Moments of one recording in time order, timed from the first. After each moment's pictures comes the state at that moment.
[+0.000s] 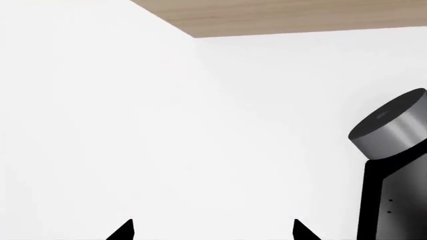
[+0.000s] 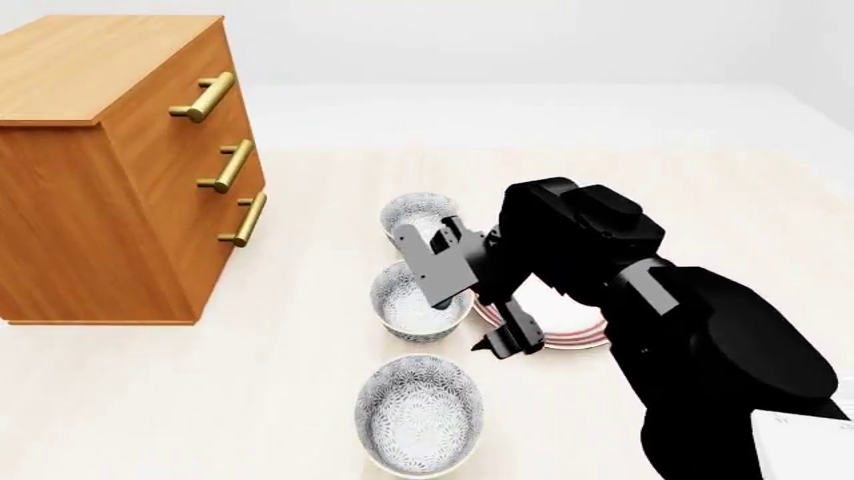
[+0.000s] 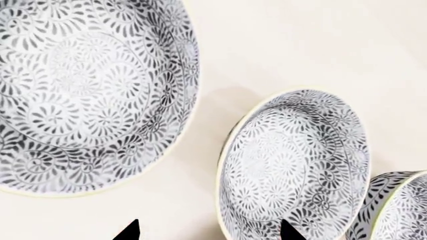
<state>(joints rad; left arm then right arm) 0.19 -0.37 -0.12 -1.31 0.00 0.17 0.01 1.43 0.03 -1.42 1.31 0.00 -0.35 -1.20</state>
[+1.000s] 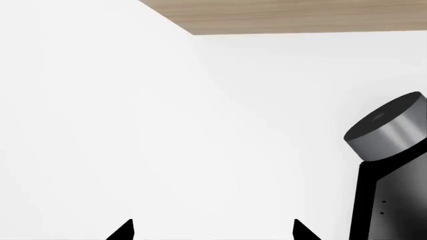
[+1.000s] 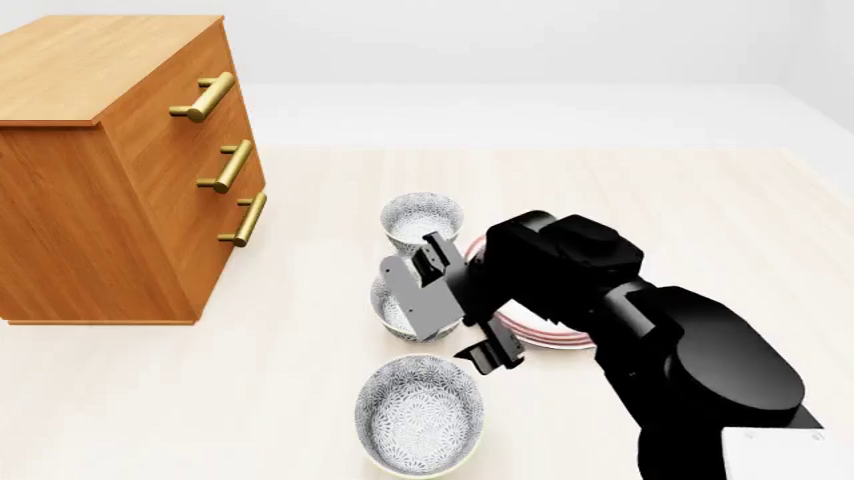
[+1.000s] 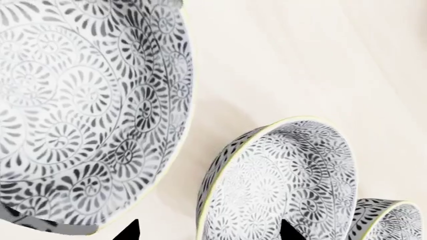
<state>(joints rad) 0.19 -0.36 -0.15 -1.31 0.00 0.16 0.03 1.37 0.01 -1.55 1.31 0.00 -0.44 -0.96</state>
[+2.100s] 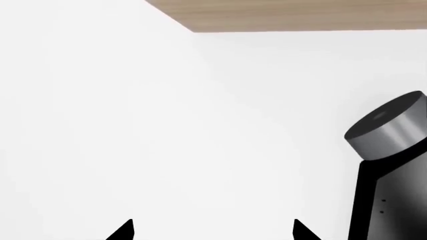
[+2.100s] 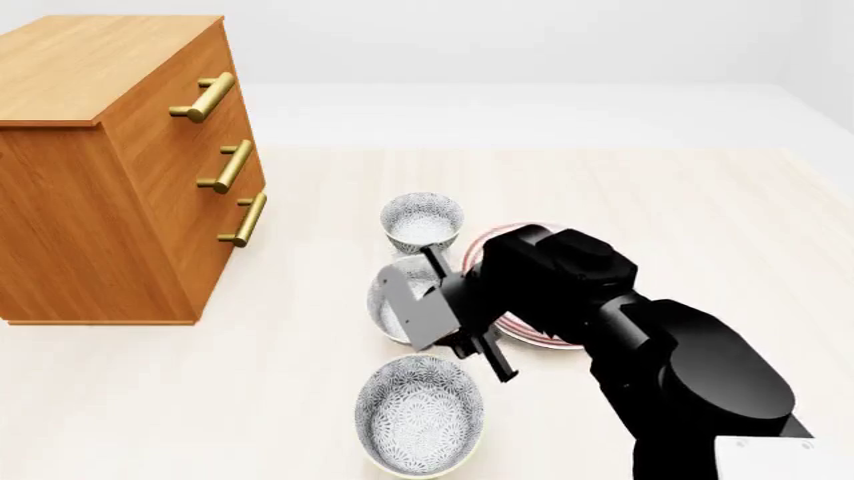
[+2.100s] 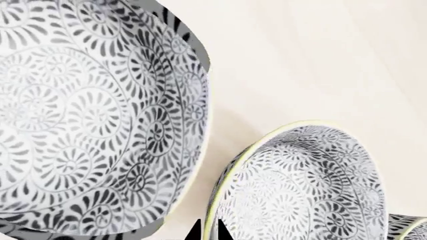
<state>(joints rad) 0.19 -0.36 -0.16 -1.31 0.00 0.15 0.03 1.33 0.00 -1.53 1.31 0.00 -0.43 -0.95</state>
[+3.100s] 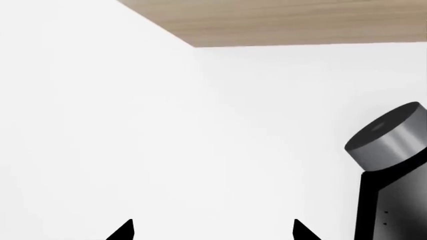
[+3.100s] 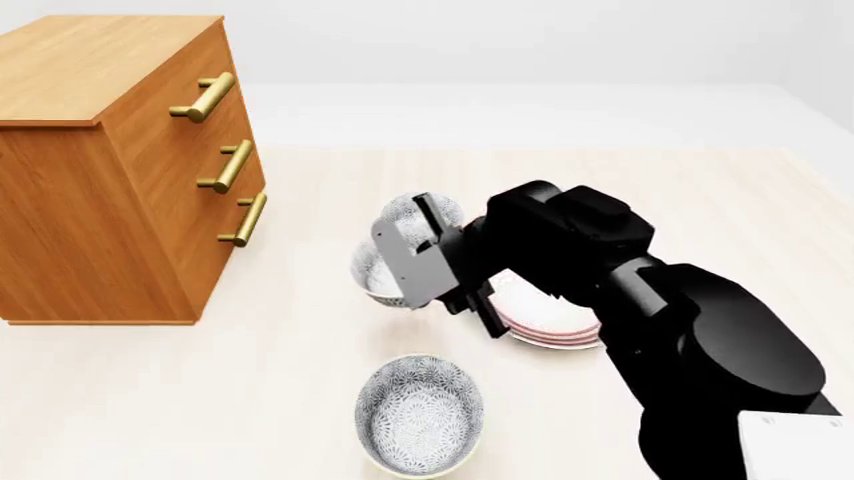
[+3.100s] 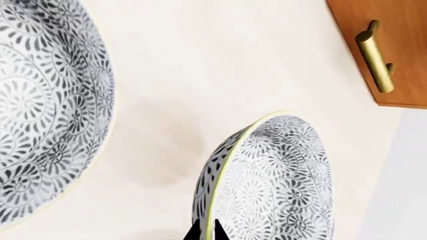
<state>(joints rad) 0.20 -0.36 -0.15 -1.31 0.00 0.21 0.02 1.43 0.01 -1.50 1.31 0.00 -0.49 -0.90</state>
